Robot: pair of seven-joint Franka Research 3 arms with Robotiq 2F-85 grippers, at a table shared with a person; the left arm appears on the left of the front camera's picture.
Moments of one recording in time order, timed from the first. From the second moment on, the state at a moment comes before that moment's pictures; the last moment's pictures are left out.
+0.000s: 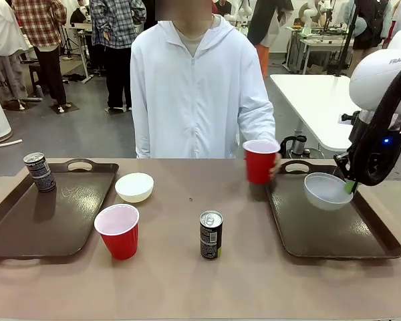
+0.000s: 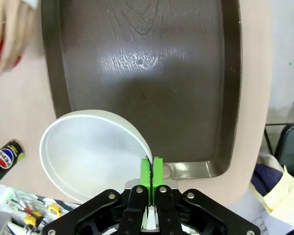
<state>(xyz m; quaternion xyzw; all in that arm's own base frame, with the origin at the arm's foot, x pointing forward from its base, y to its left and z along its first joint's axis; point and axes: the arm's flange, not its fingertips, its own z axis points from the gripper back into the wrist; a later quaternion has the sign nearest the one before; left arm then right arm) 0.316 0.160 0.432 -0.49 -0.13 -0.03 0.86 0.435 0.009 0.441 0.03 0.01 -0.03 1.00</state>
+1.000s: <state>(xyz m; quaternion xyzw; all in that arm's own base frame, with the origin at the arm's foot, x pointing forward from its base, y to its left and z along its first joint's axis) 0.316 0.160 0.431 -0.49 -0.13 -0.03 0.86 0.322 0.009 0.471 0.04 0.14 -0.02 0.99</state>
